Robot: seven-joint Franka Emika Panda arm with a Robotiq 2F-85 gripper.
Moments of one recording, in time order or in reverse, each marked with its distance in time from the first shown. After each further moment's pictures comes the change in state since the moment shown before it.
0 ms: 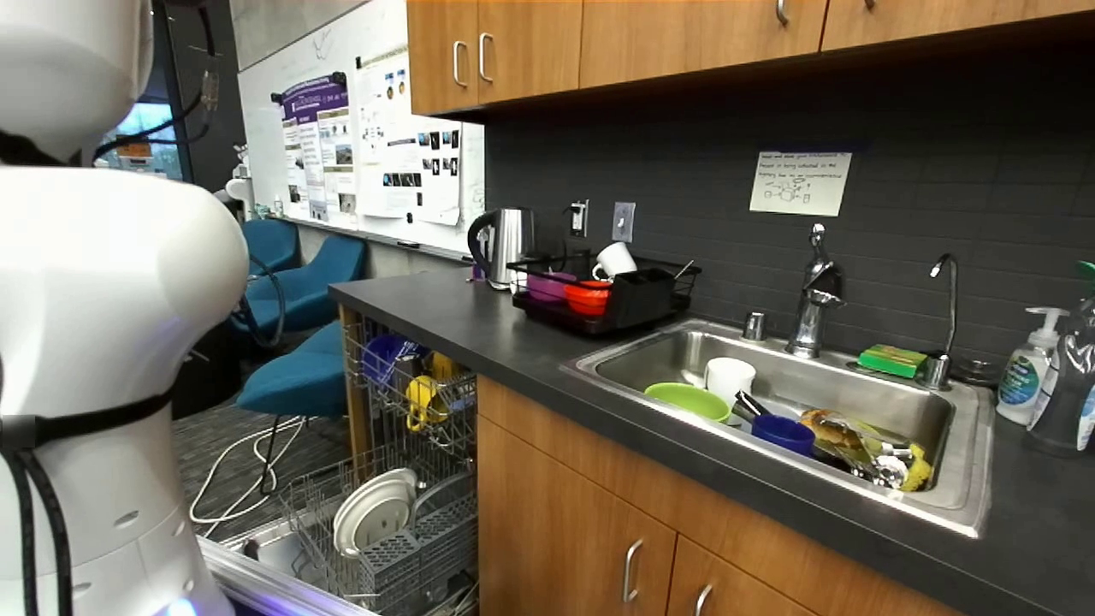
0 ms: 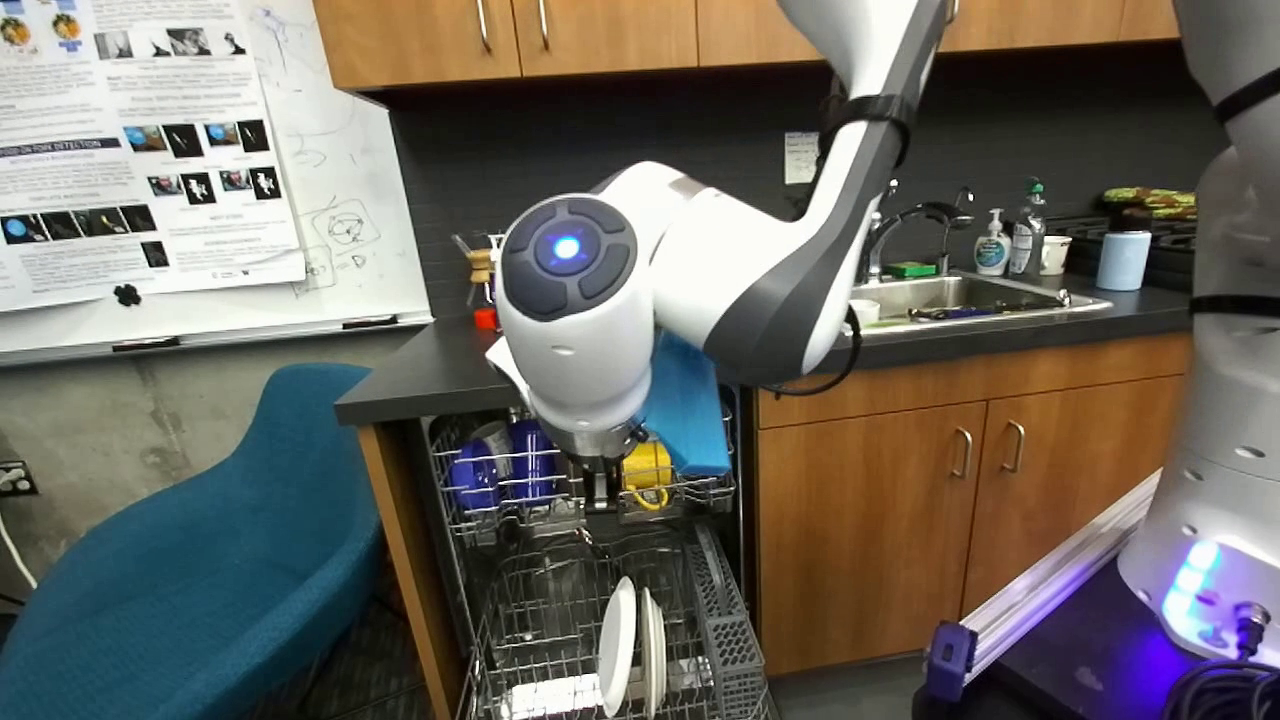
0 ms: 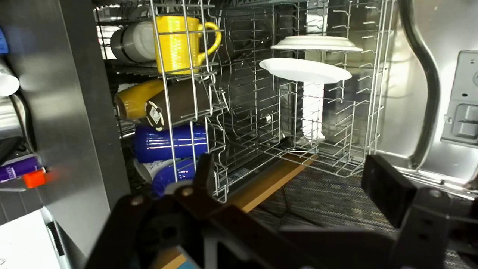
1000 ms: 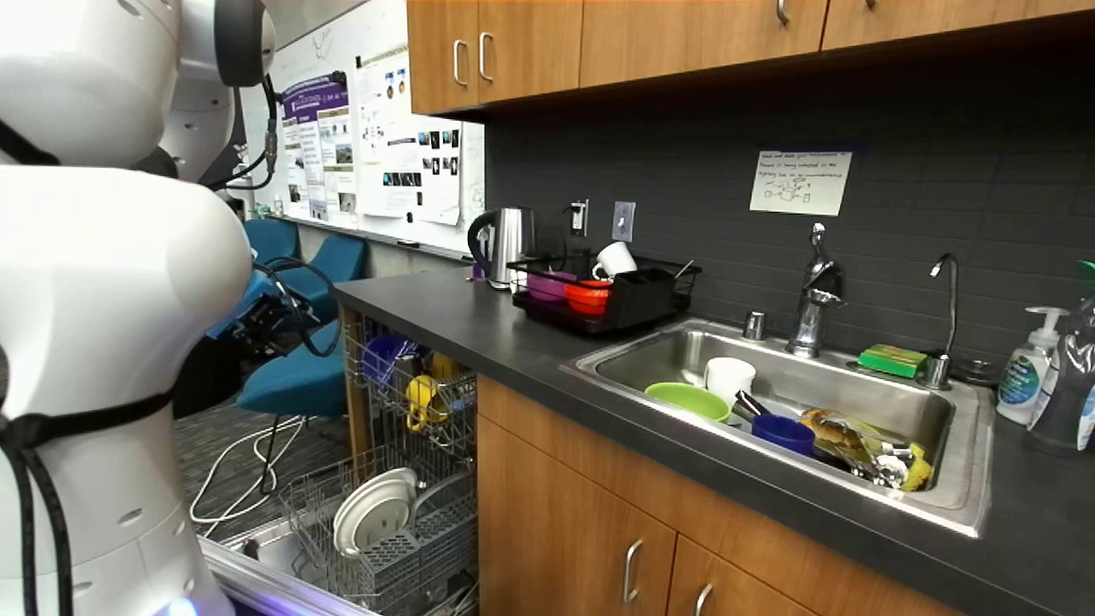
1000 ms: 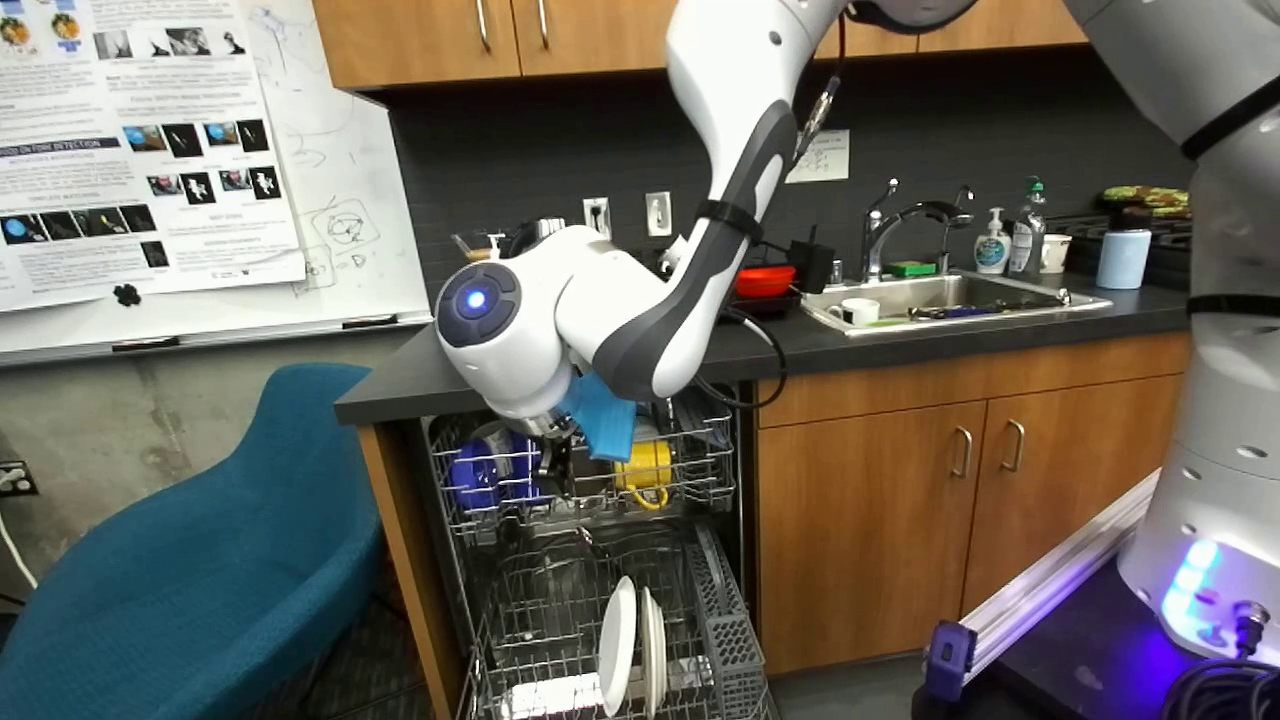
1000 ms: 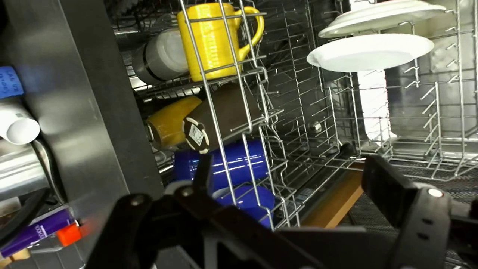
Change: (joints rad) arm 0.031 0.256 -0.221 0.333 -0.037 -0.006 0.006
